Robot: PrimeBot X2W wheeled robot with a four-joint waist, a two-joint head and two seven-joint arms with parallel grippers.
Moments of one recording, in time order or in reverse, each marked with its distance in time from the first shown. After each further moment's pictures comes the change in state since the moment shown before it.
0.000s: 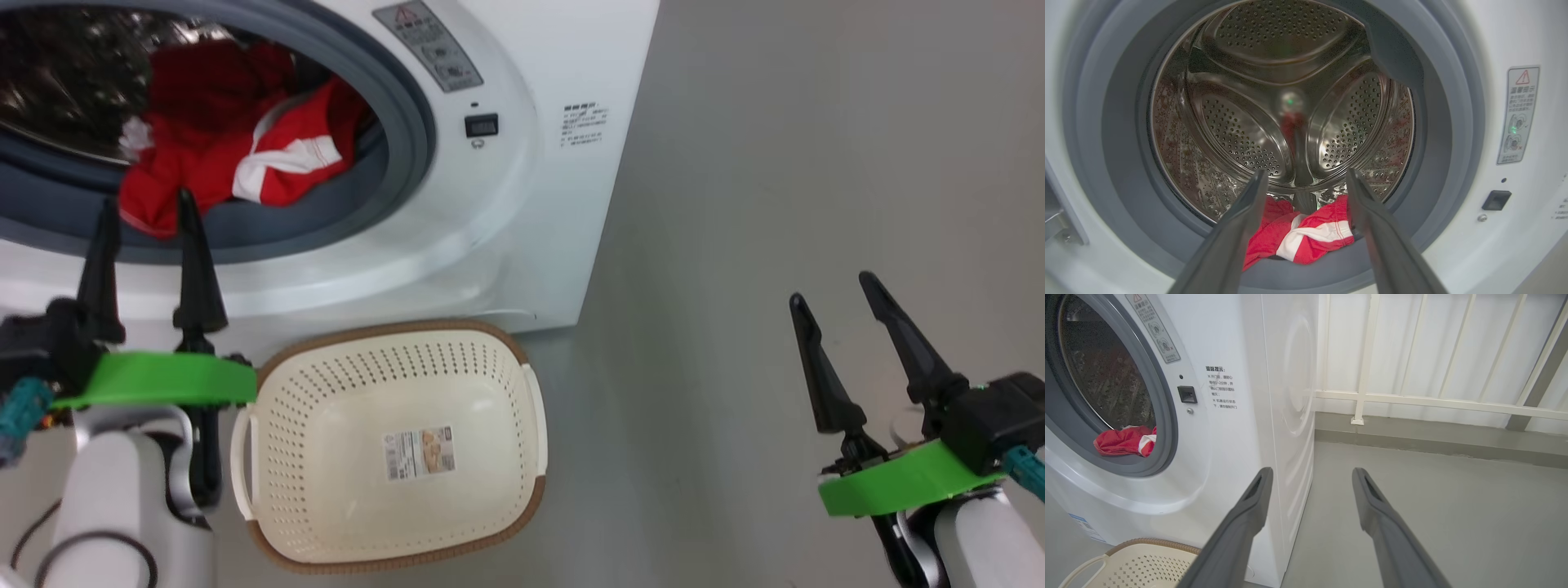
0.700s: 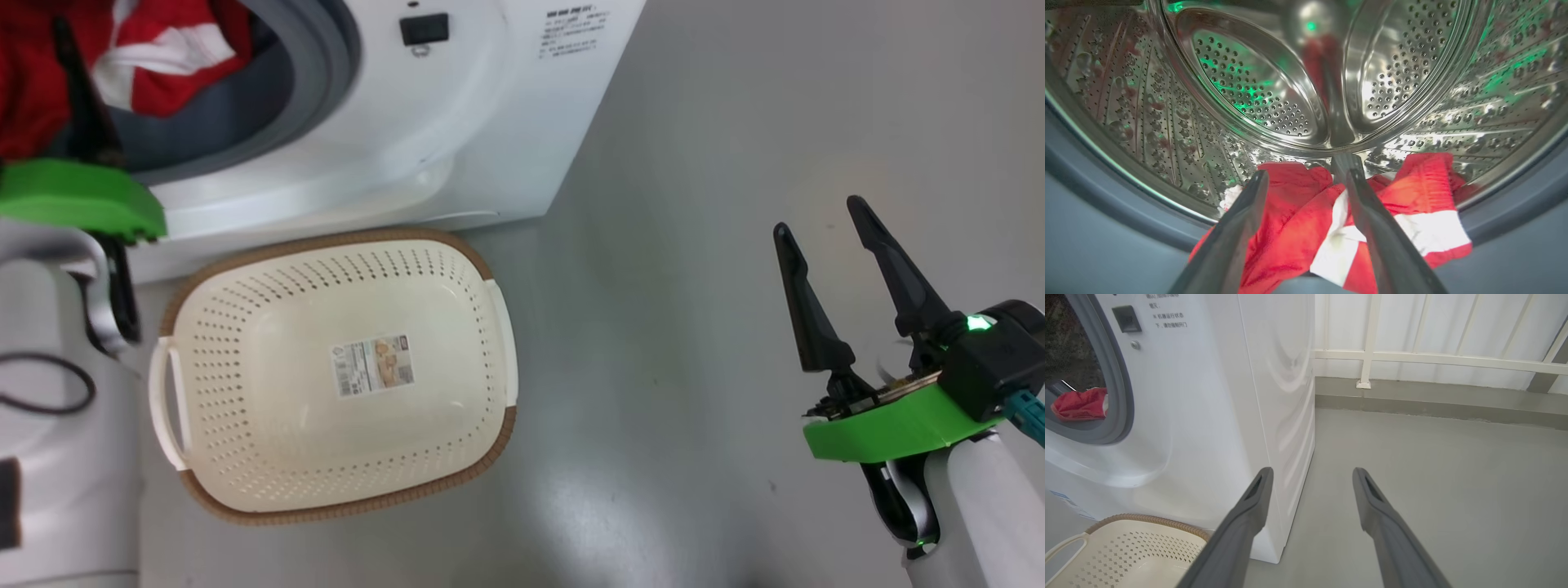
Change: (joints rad) left arm -0.412 0.074 0.025 0.340 0.108 0.096 -0.001; right arm -0.145 -0.011 0.048 -0.008 0.019 0.000 0.000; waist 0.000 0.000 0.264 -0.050
